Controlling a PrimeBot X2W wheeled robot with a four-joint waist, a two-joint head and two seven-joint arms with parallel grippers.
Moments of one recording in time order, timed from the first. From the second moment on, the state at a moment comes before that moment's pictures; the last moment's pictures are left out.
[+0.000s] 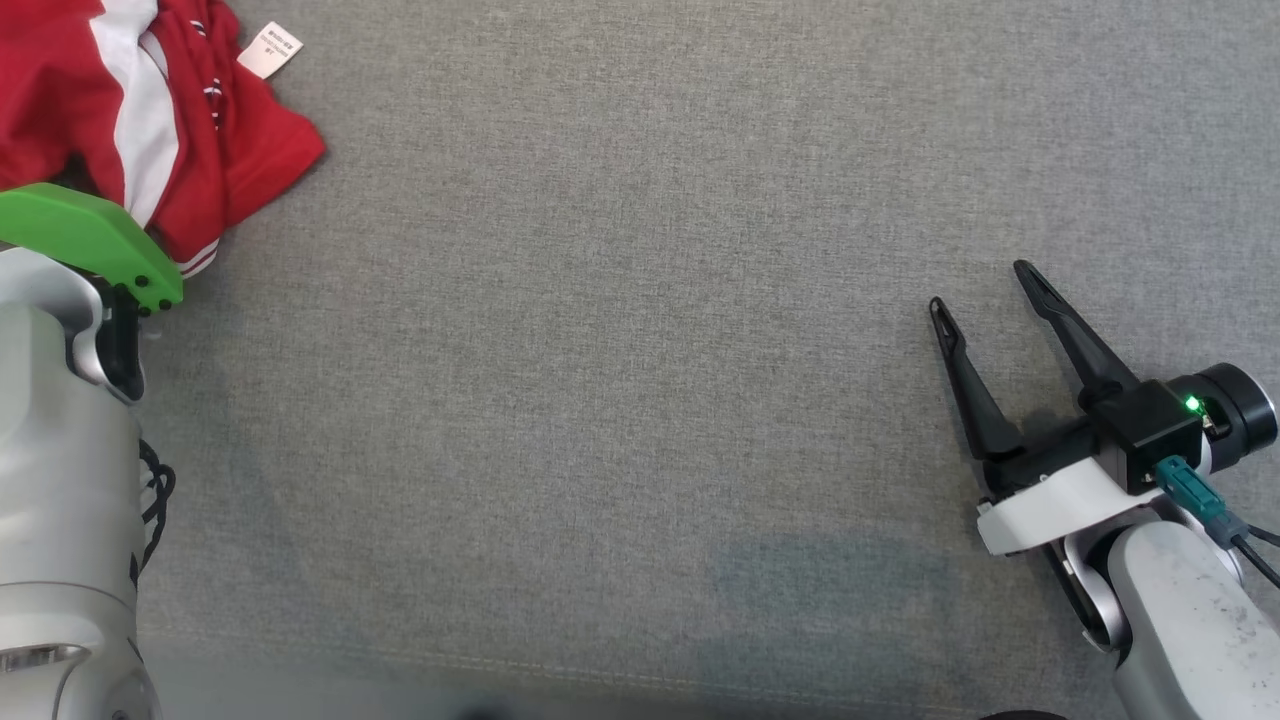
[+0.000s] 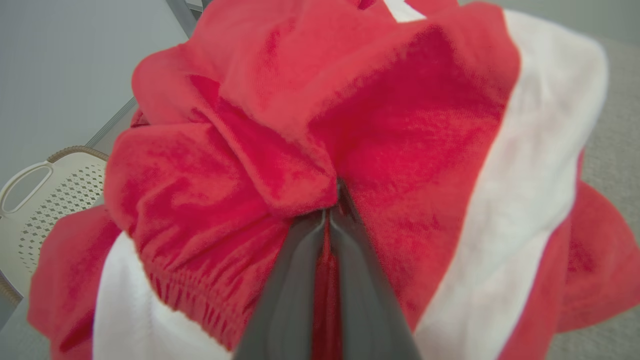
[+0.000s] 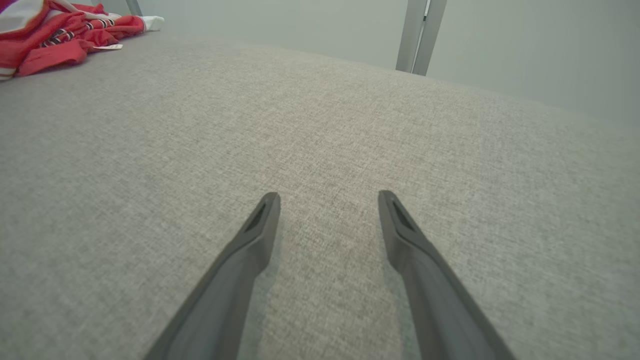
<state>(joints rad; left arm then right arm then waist) -1.00 0.26 0.09 1.14 -0.29 -0.04 -0.04 -0.26 -0.29 0.21 0.09 0.09 0.13 -0.26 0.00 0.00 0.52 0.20</state>
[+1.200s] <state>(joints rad) -0.74 0.07 -0.39 0.43 -0.37 -0.13 0.05 -0.06 -0.10 0.15 0.16 0.12 0.13 -0.26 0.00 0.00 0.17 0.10</state>
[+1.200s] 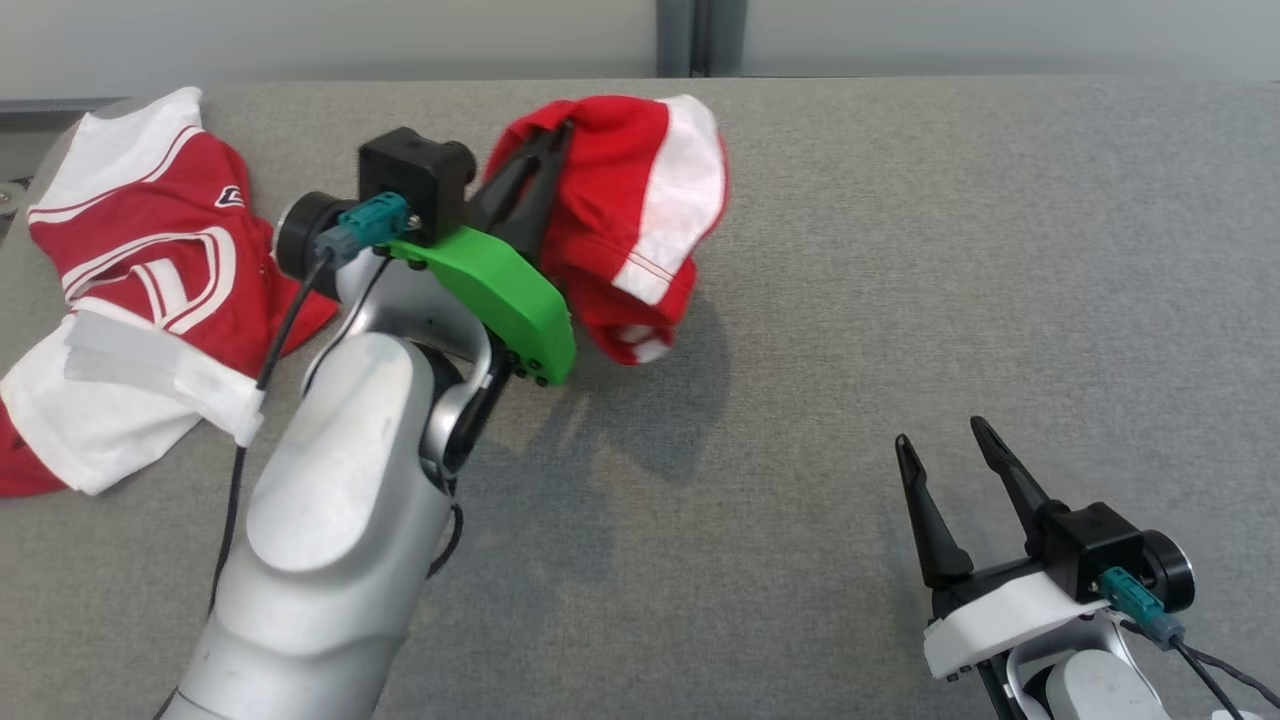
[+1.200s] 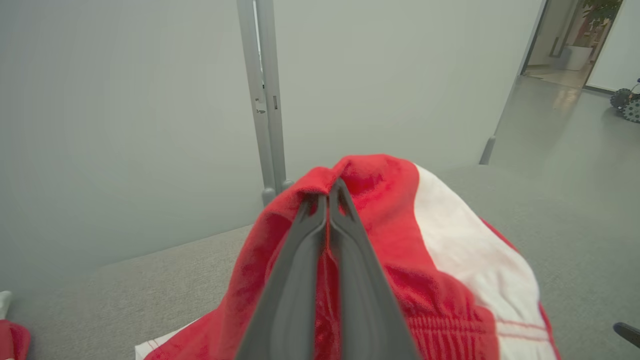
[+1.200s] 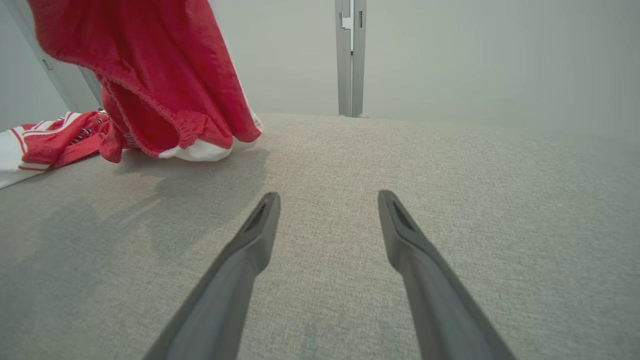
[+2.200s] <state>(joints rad) -0.47 0.22 -0.65 0.46 -0.46 -0.11 0.20 -0.05 -0.08 0.13 0.20 0.13 0.13 -0.26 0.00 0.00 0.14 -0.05</state>
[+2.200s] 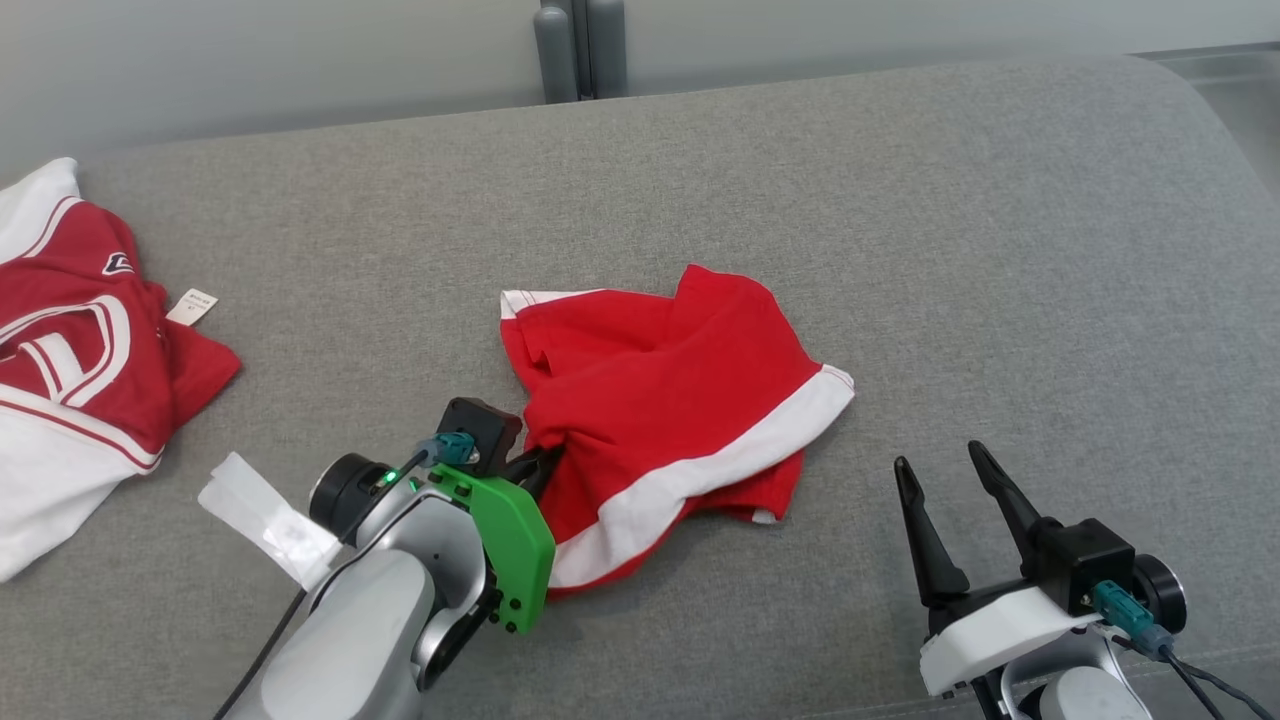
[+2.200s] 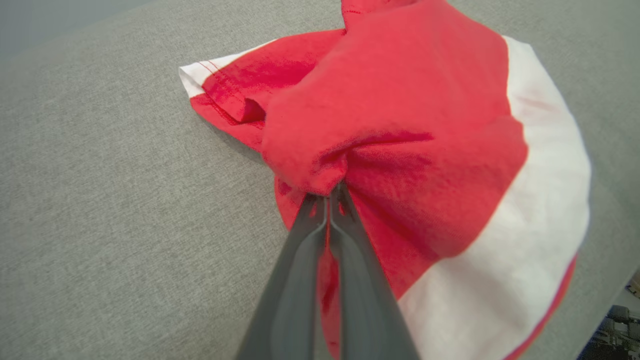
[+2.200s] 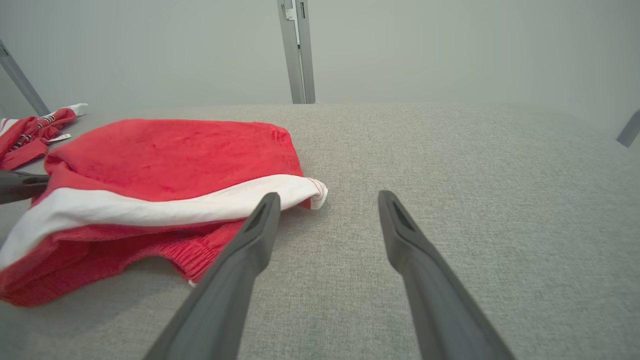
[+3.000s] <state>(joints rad) -0.22 0.26 -0.46 0.32 -0.61 0.00 -0.17 0.02 -0.13 0.07 0.12 0.09 0.13 -0.26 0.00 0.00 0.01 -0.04</state>
